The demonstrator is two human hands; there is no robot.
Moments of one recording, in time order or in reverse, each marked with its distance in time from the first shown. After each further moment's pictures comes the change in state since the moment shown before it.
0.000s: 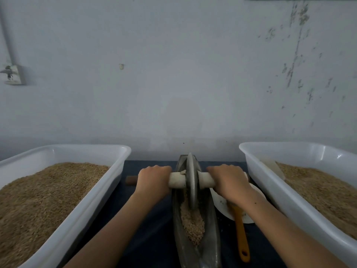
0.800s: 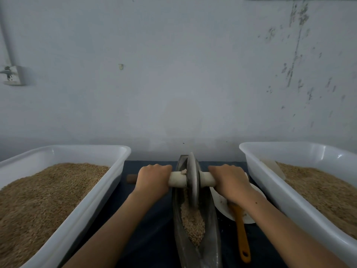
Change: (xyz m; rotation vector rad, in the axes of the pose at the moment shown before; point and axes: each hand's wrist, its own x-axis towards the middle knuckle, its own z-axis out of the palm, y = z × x) left_hand 0.003 -0.006 0.000 0.014 0.018 0.066; right_hand 0.004 0.005 0.010 0.033 0.066 0.013
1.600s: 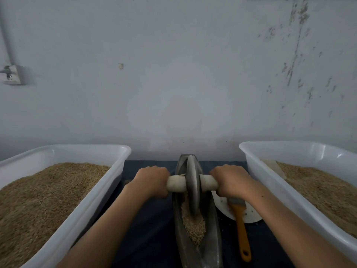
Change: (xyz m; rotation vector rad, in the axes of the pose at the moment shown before) left_hand 0.002 -0.006 -0.011 -0.045 -0.337 -0.004; right_hand -0.001 0.001 -0.017 -0.027 -0.247 -0.055
